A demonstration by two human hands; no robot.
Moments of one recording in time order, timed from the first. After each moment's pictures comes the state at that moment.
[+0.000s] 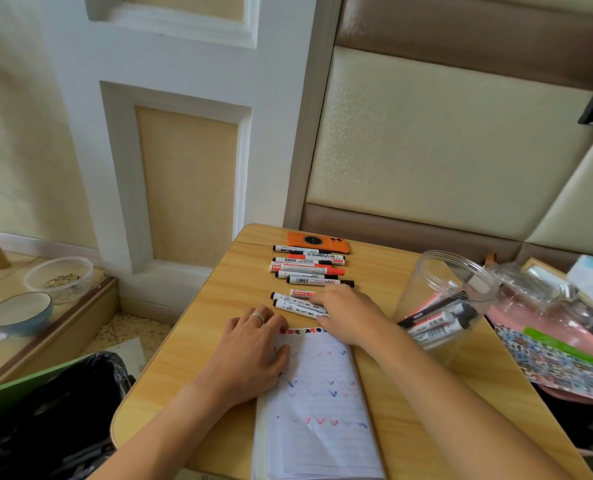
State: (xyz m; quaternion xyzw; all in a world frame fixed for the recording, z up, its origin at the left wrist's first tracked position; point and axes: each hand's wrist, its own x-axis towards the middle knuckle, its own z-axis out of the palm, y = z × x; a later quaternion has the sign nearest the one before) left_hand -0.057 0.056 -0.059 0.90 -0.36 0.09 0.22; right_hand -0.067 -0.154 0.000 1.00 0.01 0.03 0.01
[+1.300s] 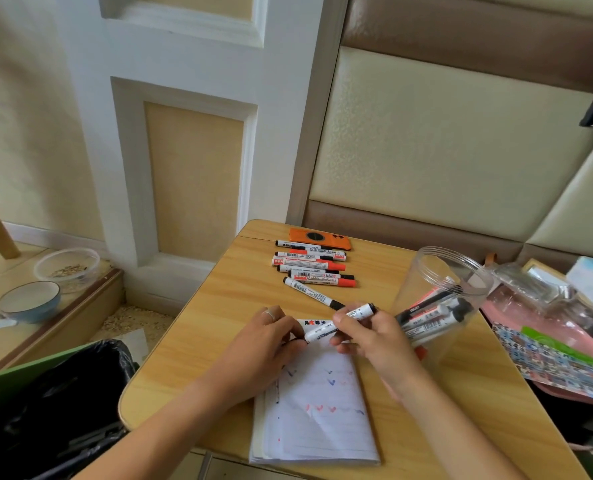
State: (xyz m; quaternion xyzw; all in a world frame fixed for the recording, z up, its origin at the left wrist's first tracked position) left_hand -0.078 0.053 -0.053 0.84 -0.41 0.08 0.35; right_hand -0.159 -0.143 -0.006 0.72 -0.13 0.10 -0.67
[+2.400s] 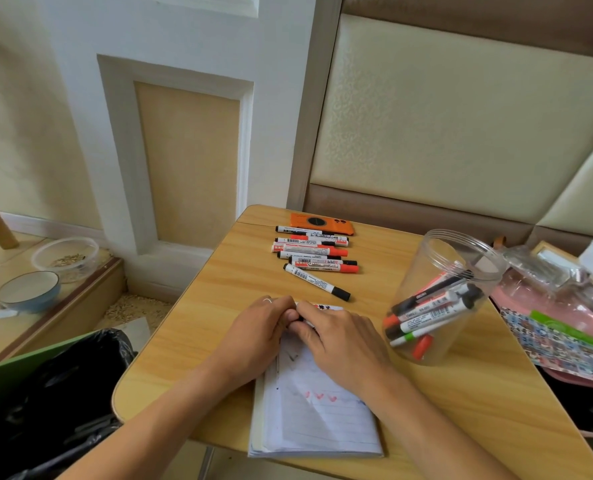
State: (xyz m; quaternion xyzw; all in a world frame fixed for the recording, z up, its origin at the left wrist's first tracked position) left_hand -0.063 0.045 -0.066 0.82 -0.40 0.09 0.41; right_hand -0.150 -0.114 -0.019 0.99 0.07 0.11 -0.08
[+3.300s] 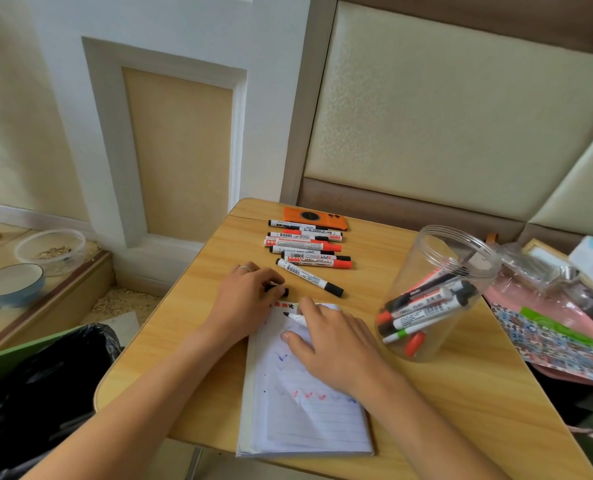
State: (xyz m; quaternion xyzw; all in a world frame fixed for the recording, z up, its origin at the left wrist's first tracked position) left_hand -0.017 0.030 -0.059 0.89 -0.27 0.09 0.36; right_hand -0.152 -0.109 -0.010 1.00 0.02 0.03 -0.08
